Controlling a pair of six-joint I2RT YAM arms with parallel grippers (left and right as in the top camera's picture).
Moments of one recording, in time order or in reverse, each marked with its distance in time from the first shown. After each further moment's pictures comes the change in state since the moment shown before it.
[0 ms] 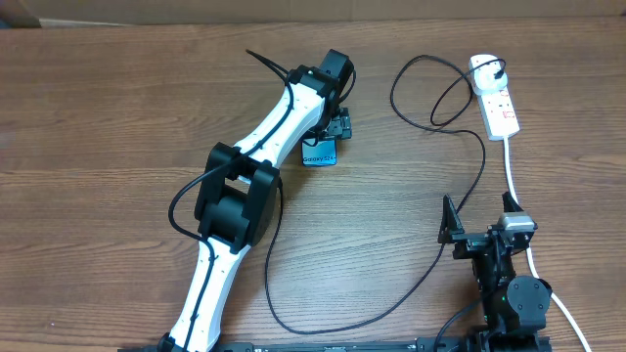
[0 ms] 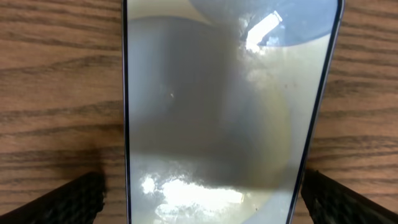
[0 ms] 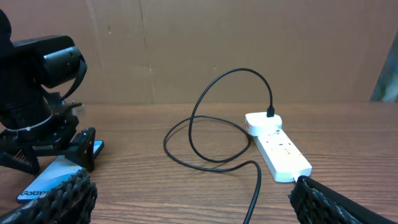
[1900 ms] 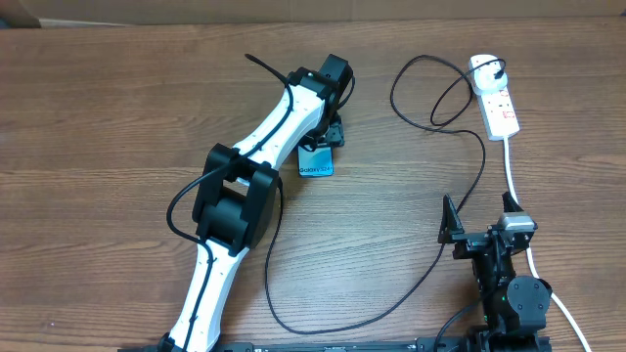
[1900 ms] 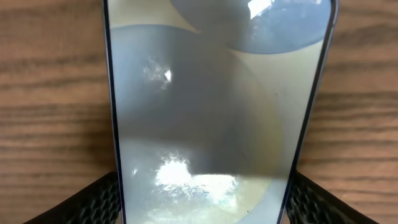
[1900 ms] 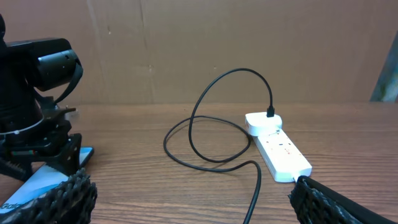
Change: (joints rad) left arm -0.005 -0.024 -0.024 -0.083 0.014 -0.010; right arm 0.000 0.000 0.000 0.000 0.000 0.000
